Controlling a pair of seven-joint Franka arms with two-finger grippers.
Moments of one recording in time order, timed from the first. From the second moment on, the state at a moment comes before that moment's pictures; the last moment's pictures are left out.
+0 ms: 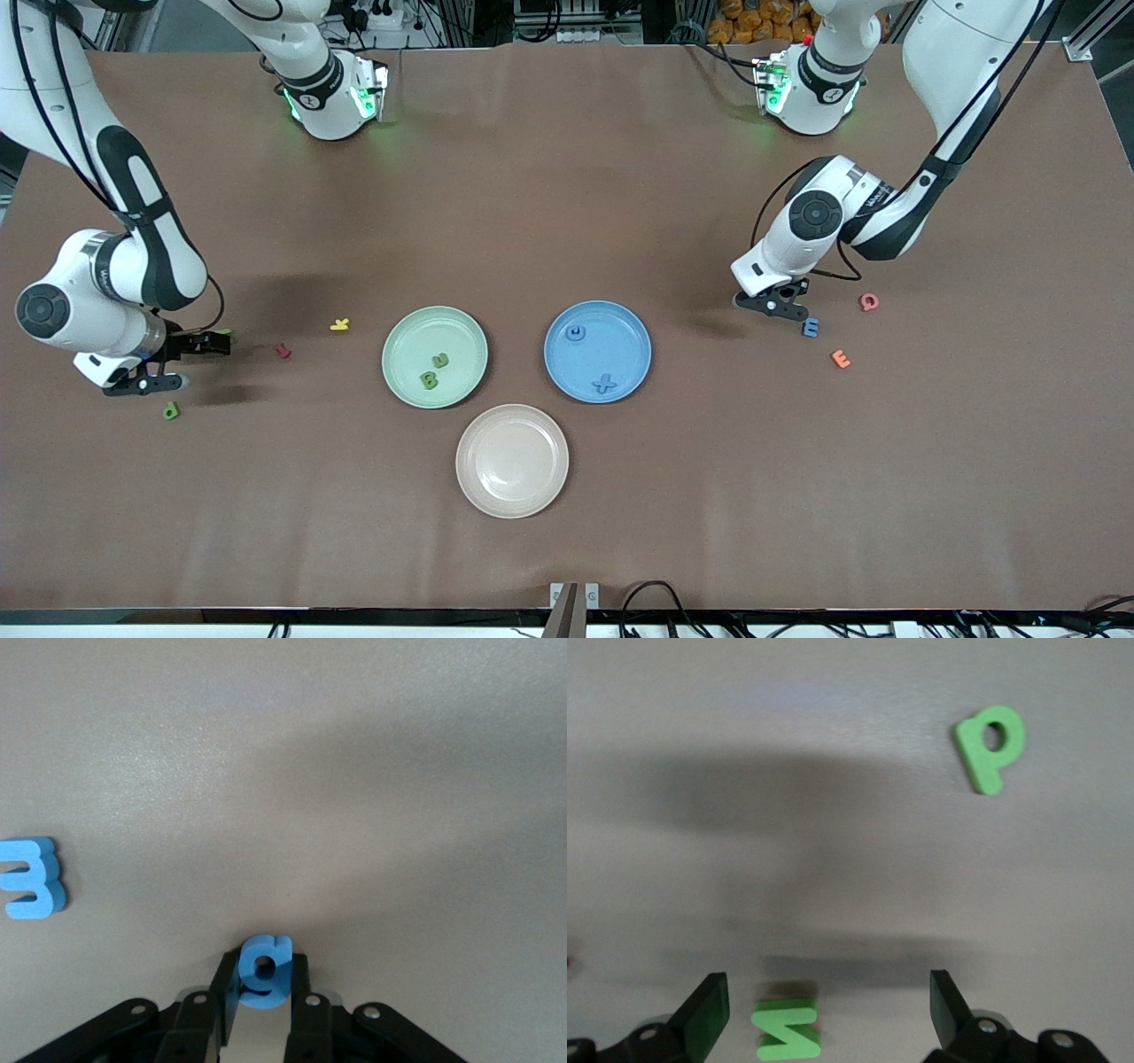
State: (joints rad) left arm 0.25 0.39 -0.59 -2.38 0.50 2.55 -0.44; right arm -0.26 0.54 -0.02 -1.98 -0.12 2.42 -0.33
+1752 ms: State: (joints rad) left arm 0.03 0.62 -0.74 -1.84 0.39 2.55 -0.84; right arm -0.30 0.45 0.01 -2.19 -0.14 2.60 -0.52
